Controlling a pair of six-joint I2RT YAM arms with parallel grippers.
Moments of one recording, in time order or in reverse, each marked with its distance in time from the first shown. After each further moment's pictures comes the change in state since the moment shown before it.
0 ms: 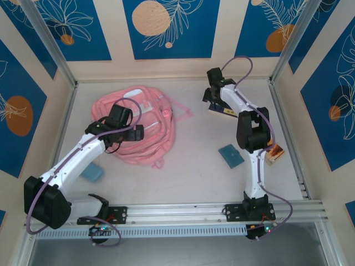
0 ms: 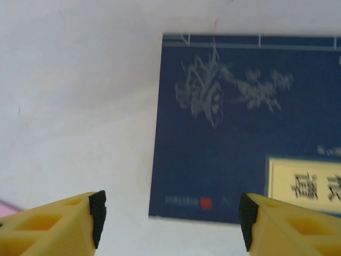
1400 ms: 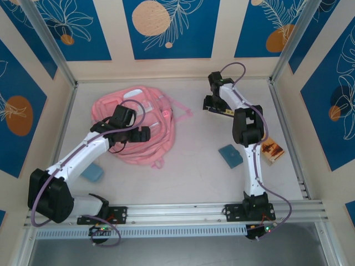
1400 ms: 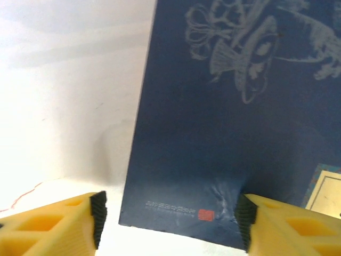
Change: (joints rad) left arm 0.000 0.061 -0.028 0.072 0.141 -0.013; right arm -0.024 0.175 0.161 -0.213 -0.137 -0.176
